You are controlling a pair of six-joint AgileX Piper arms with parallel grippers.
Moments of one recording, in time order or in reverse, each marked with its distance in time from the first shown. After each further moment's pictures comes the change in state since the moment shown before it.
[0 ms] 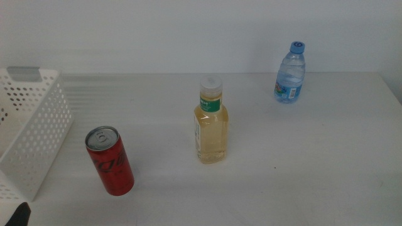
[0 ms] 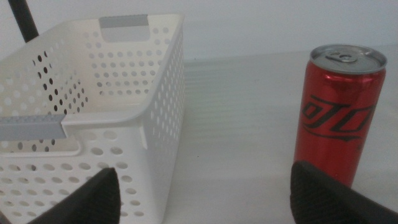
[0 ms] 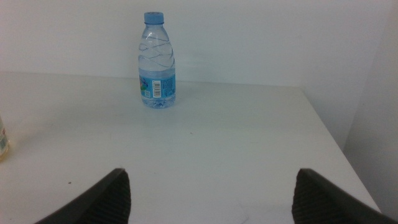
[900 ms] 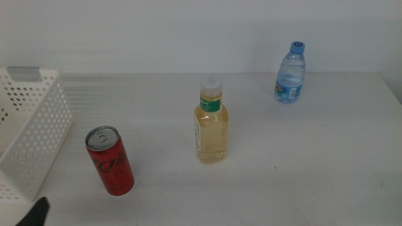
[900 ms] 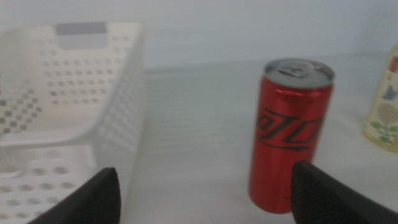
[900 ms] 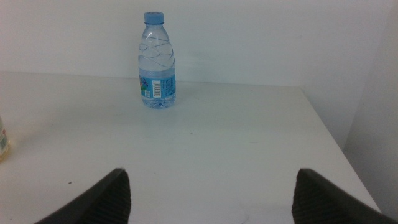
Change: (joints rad) left arm -0.113 0.112 0.000 -0.022 -0.117 -0.032; right arm 0.000 0.000 0.000 0.000 0.000 0.000
